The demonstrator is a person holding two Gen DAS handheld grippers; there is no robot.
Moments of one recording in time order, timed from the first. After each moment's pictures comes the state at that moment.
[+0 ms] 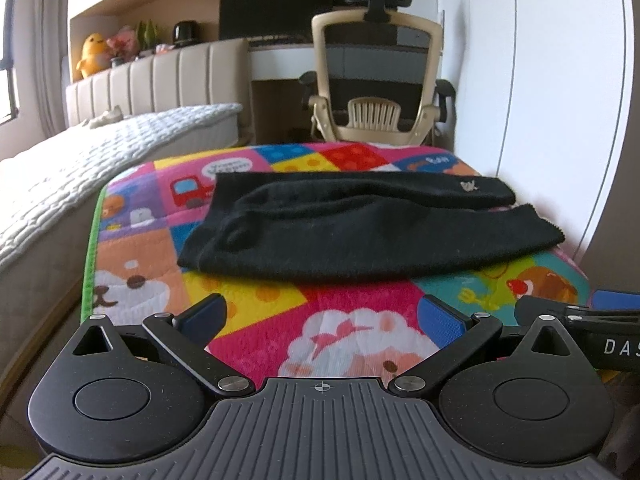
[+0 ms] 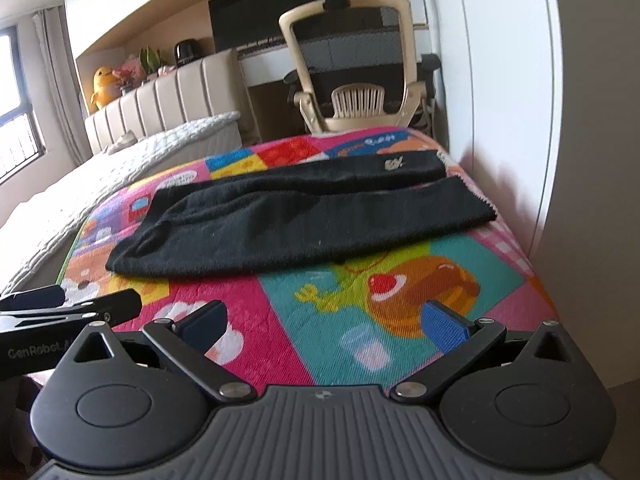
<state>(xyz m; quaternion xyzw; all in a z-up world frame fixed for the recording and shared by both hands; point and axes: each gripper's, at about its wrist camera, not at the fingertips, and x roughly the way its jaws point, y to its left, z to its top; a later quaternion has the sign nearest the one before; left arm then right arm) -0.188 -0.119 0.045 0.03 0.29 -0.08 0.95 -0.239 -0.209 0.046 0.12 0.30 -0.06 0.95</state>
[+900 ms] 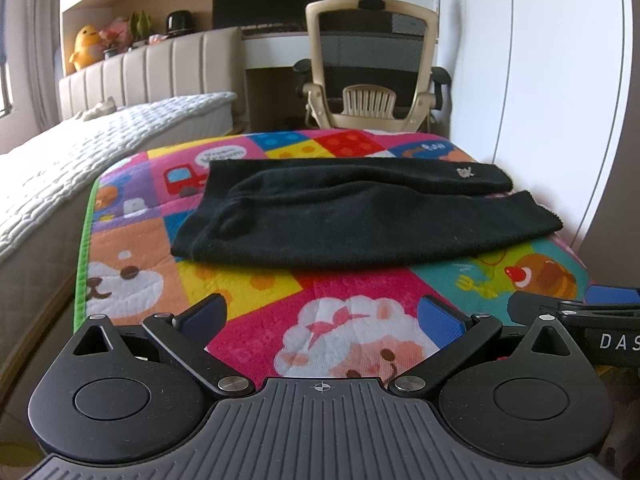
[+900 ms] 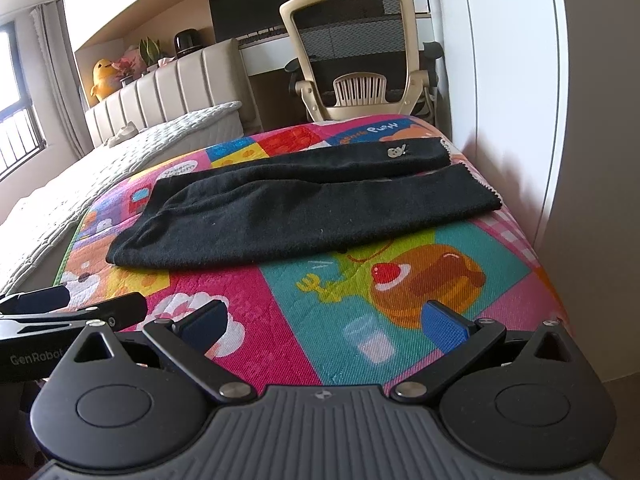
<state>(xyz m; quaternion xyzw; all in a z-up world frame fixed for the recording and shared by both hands) -0.187 -0.122 0.042 0.04 0.30 -0.08 0.95 -0.236 -0.210 0.044 0.13 0.31 -0.06 0.94</state>
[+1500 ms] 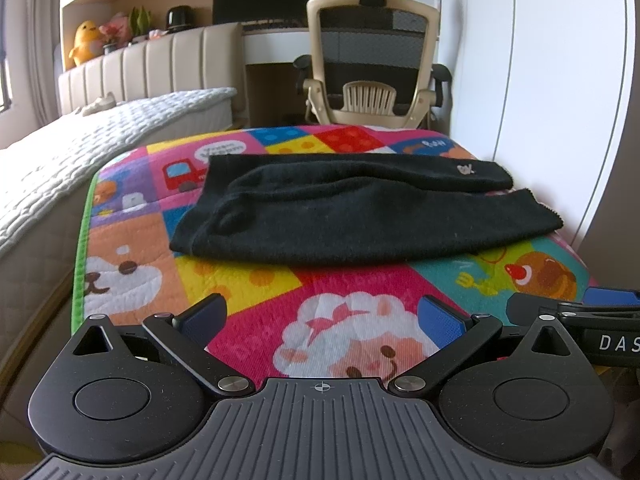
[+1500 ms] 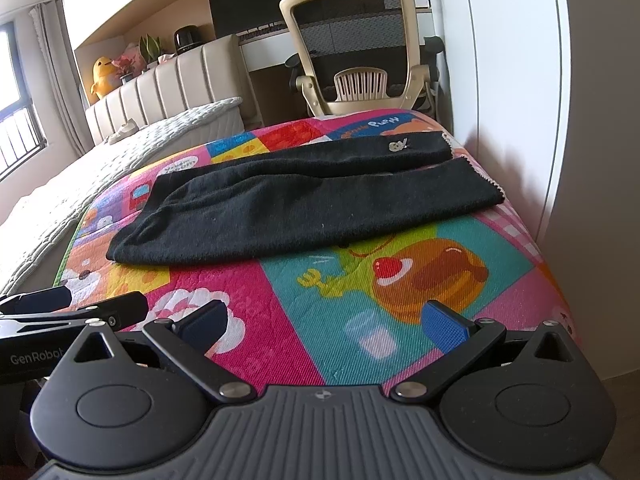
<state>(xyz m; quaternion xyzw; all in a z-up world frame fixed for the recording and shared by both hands) -0.185 -0.122 0.039 0.03 0.31 -0.08 0.95 -0.234 -0.213 0.041 0.13 0.31 -0.05 0.94</state>
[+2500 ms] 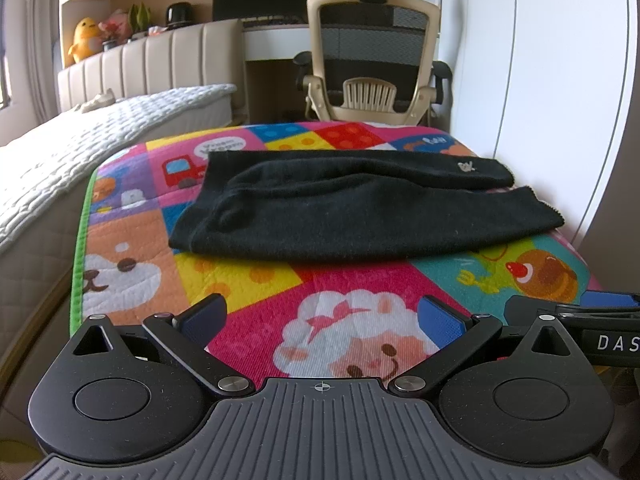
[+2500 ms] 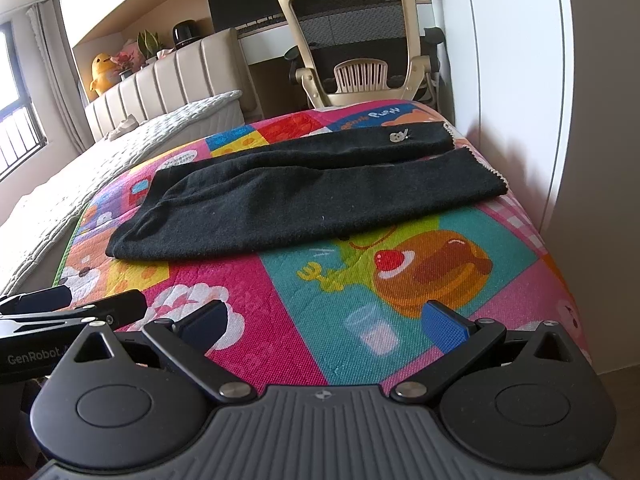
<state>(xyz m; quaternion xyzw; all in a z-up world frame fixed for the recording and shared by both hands) -0.183 -0.121 0.039 0.03 0.31 -0.08 0.95 -0.229 -0.216 0.037 0.14 0.33 -0.05 0.93</state>
